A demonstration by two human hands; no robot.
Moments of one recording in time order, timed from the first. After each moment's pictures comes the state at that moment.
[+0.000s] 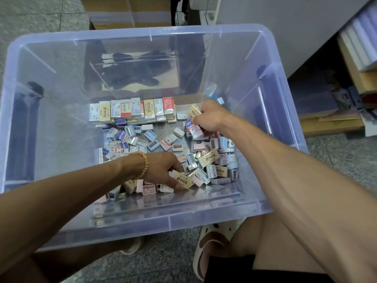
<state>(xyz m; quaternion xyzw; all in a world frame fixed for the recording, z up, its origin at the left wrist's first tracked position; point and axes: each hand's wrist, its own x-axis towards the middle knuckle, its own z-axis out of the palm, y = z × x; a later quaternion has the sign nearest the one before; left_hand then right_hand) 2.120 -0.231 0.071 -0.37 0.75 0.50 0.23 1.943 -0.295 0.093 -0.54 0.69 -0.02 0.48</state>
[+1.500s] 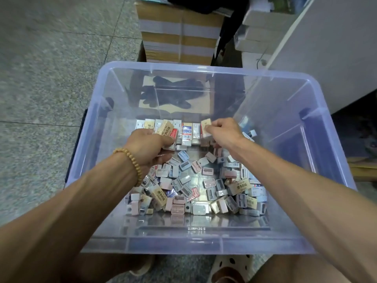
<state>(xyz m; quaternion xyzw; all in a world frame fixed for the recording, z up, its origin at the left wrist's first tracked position) 2.187 -0.255 0.146 -0.71 0.19 0.59 -0.33 2.007 -0.313 0.095 -0.49 0.71 -0.18 0.48</state>
